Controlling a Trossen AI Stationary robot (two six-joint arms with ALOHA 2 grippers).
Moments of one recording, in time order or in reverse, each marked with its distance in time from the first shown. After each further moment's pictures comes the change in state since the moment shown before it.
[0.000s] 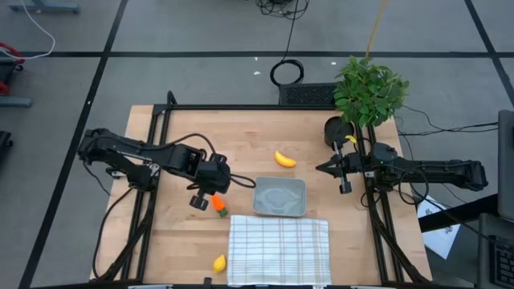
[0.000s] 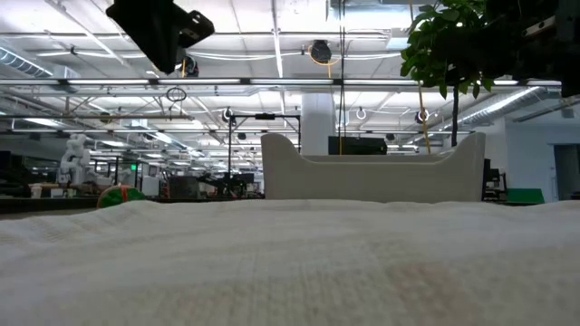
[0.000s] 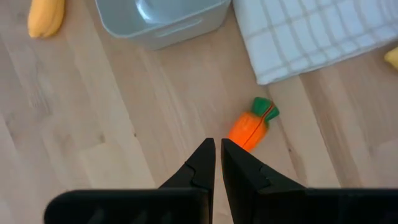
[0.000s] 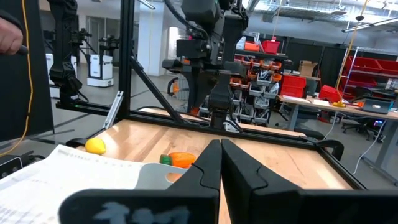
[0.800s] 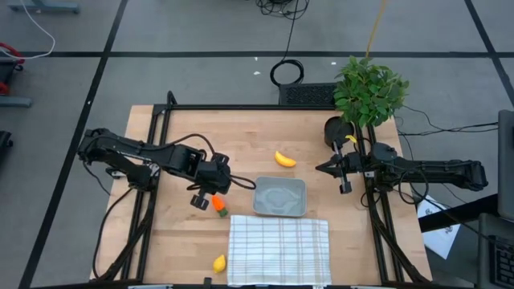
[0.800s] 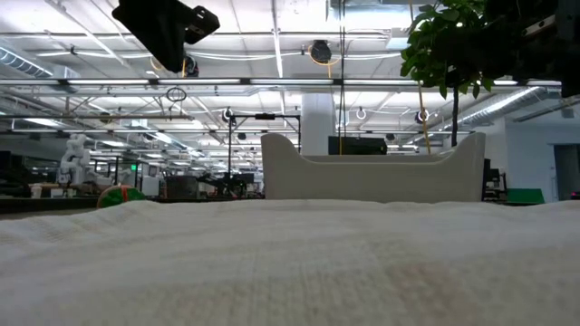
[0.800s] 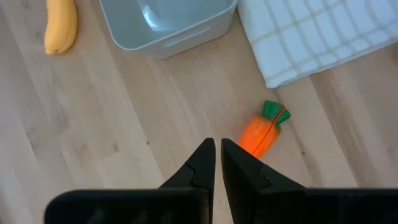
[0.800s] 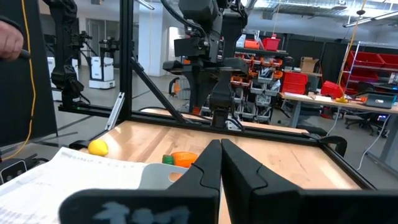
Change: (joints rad) left arm 0.000 0.001 0.000 0.021 -0.035 0.055; right arm 0.000 0.000 0.000 -0.003 0.000 0.026
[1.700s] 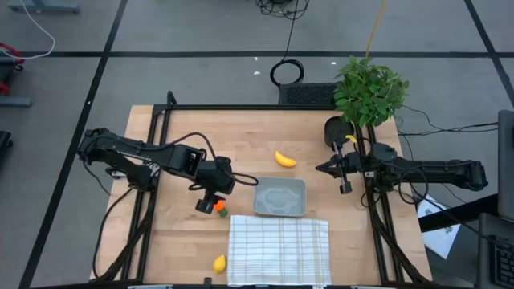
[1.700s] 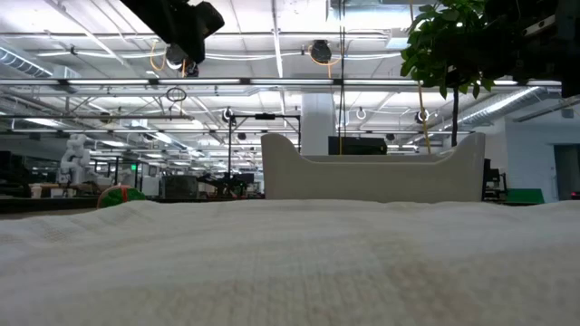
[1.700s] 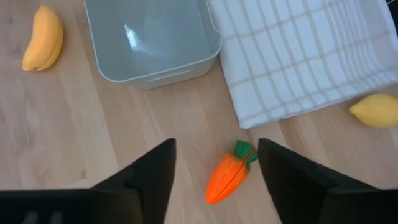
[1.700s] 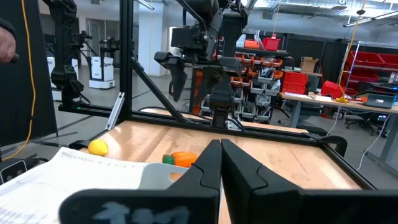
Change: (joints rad) left arm 0.002 0.000 0.000 0.105 0.106 -0.119; right arm 0.000 0.000 0.000 -0.001 0.000 0.000
